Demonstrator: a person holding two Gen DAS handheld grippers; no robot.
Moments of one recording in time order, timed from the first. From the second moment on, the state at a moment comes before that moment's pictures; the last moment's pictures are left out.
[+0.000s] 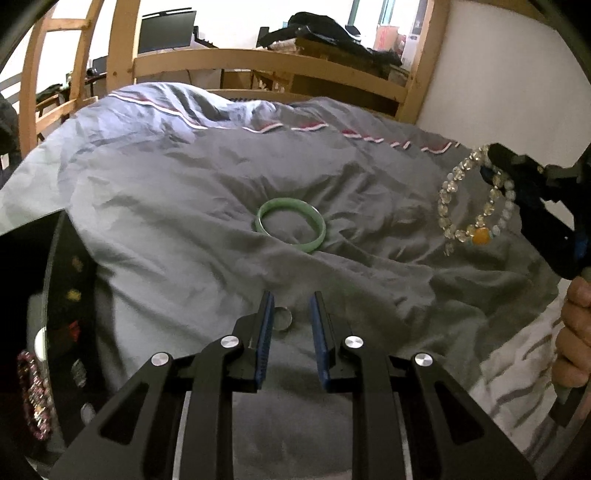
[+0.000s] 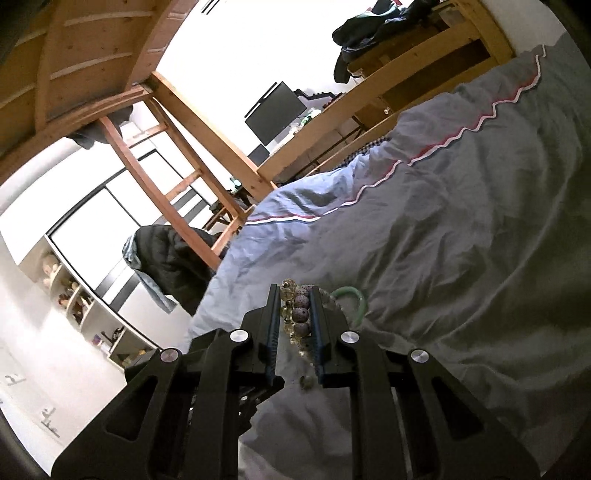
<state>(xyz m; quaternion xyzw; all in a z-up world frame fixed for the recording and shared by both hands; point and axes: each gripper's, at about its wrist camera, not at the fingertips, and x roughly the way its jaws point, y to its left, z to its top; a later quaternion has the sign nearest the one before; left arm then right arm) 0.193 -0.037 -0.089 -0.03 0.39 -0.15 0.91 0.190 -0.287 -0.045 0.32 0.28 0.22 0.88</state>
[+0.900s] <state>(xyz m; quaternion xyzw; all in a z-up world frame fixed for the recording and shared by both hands) 0.179 -0.039 -0.095 -0.01 0.39 -0.16 0.91 0.097 -0.278 -0.094 0.27 0.41 0.17 0.86</state>
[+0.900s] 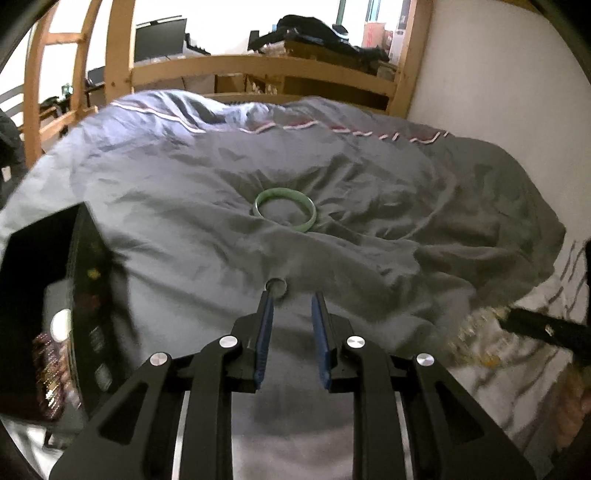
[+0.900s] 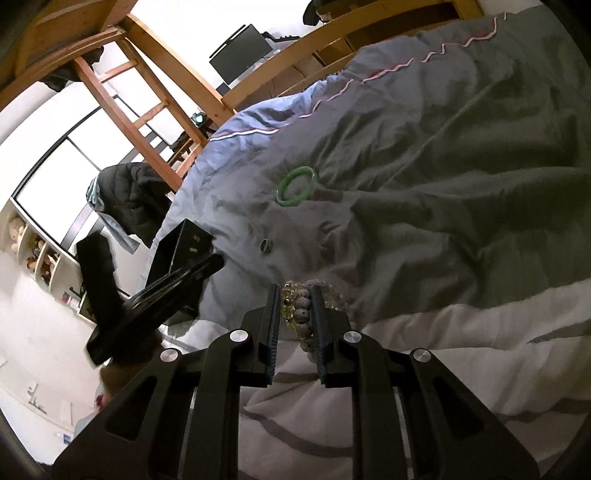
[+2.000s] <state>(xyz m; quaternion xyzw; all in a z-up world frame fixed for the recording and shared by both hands) 0.170 -0.040 -0.088 0.00 0.39 -0.15 0.91 0.083 -0.297 -0.058 0.26 0.36 0.15 0.88</state>
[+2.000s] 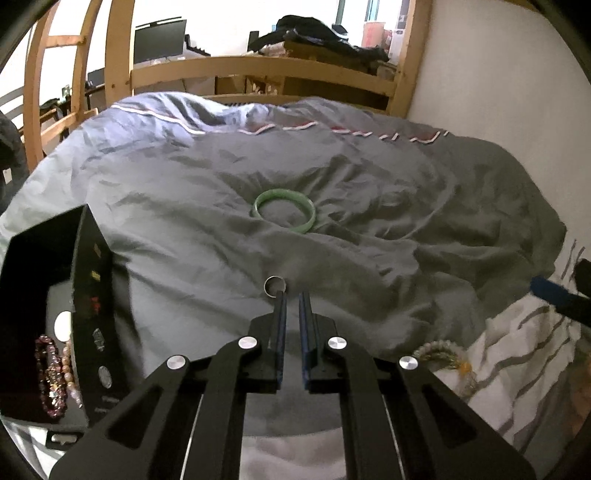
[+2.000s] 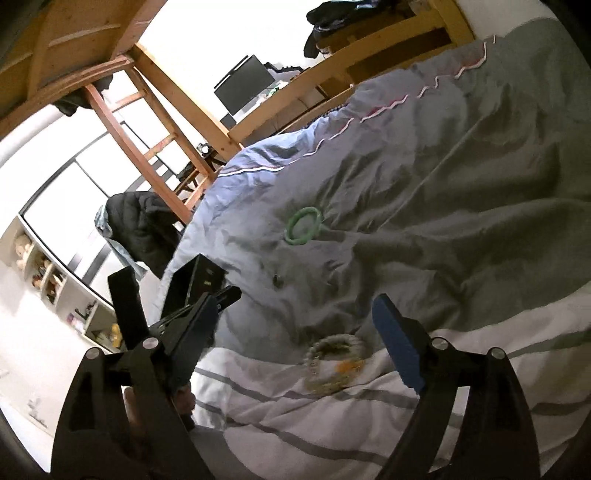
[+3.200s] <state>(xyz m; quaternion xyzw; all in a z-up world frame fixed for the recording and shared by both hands) 0.211 -0.047 -0.124 -0.01 0.41 -0.14 0.90 0.113 -0.244 -0.111 0.12 0.46 0.13 0.87</state>
